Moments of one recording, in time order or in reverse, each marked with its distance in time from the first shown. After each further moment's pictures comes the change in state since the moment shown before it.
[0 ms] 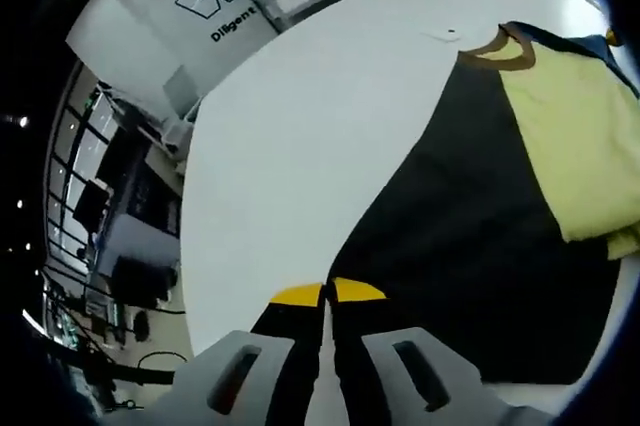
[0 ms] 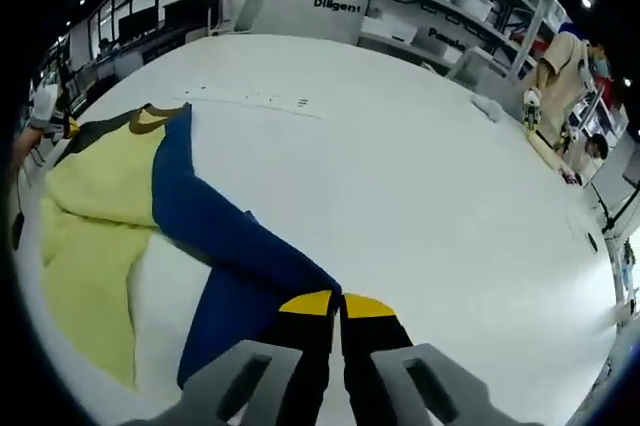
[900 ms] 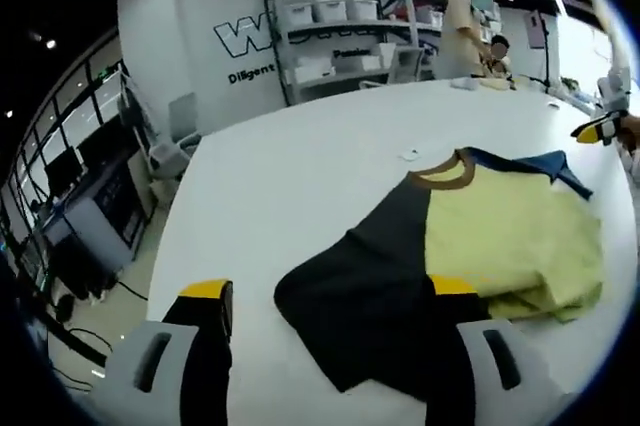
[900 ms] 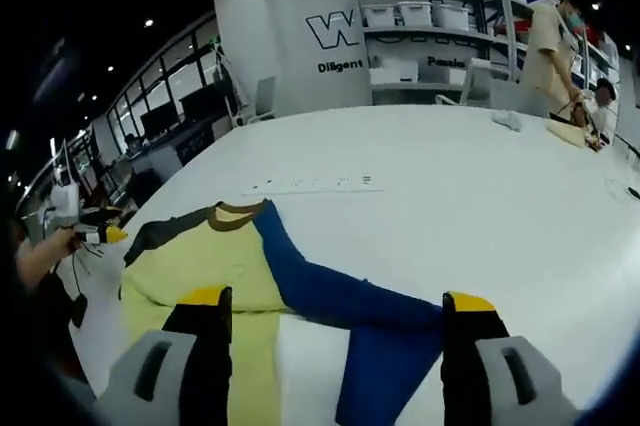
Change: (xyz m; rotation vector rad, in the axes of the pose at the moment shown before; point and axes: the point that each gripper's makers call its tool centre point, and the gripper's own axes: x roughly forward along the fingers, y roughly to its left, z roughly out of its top) left arm -0.090 -0.044 0.029 -0.260 -0.352 -0.246; right arm -0.059 0.080 0.056 0.250 -0.281 0.245
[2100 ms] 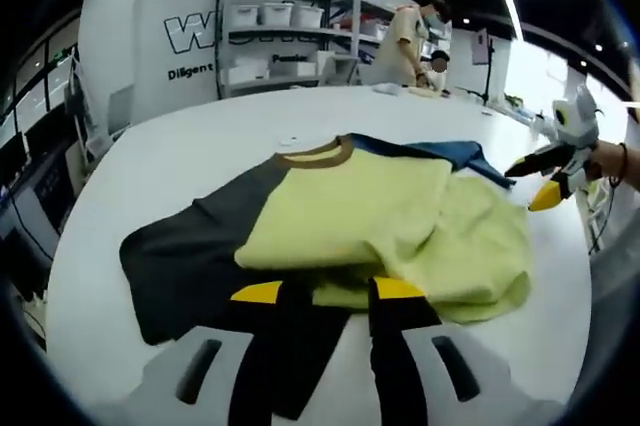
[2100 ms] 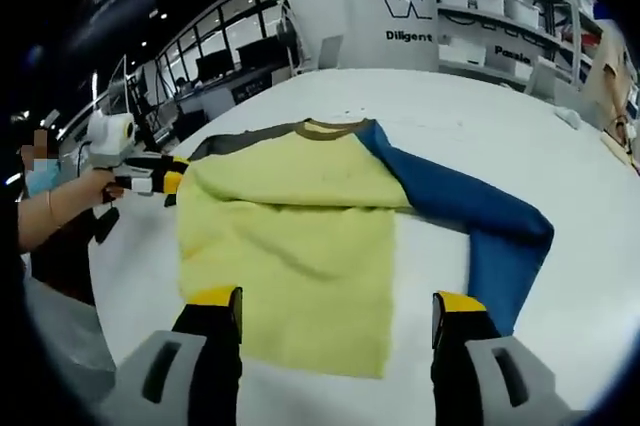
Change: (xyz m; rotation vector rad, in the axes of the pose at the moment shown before) left arm -0.001 -0.130 -0.050 0.007 0.022 -0.249; right arm -0.015 0.089 -0.105 -0.170 0.161 0.183
